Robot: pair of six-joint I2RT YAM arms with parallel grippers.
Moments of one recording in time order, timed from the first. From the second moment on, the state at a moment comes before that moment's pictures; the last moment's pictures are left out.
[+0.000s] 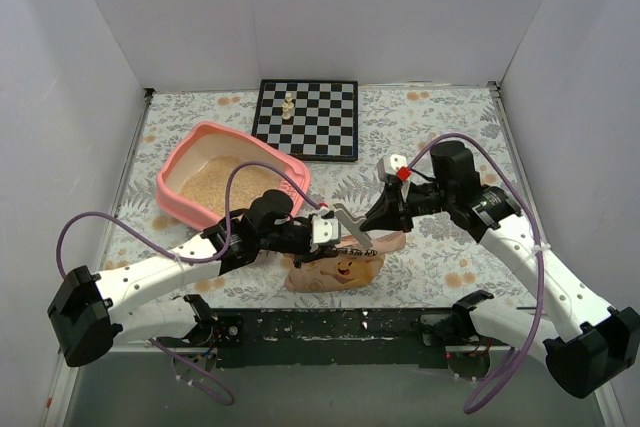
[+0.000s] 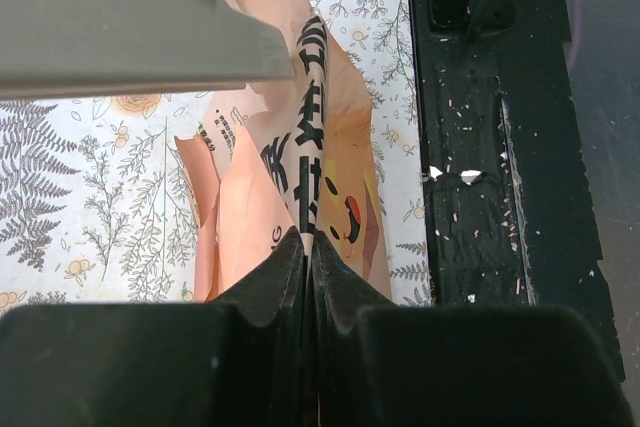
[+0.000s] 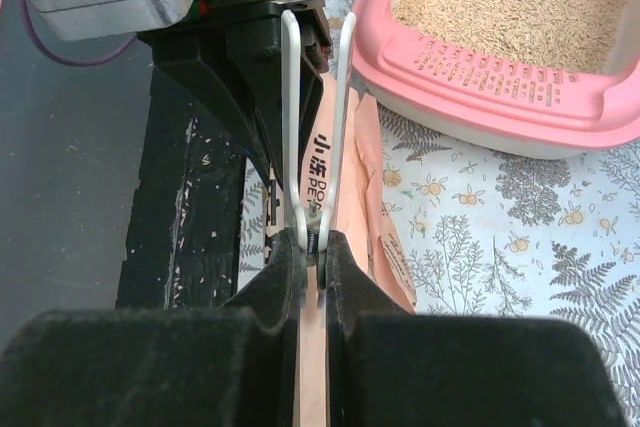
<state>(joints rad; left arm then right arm) -0.95 1.09 0.71 -0.11 0.55 0.35 0.52 1.02 0.94 -0.52 -1.05 -0.42</state>
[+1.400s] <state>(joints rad) -0.95 1.10 0.71 -0.10 0.53 0.32 0.59 0.93 0.87 -0.46 -0.98 -0.31</state>
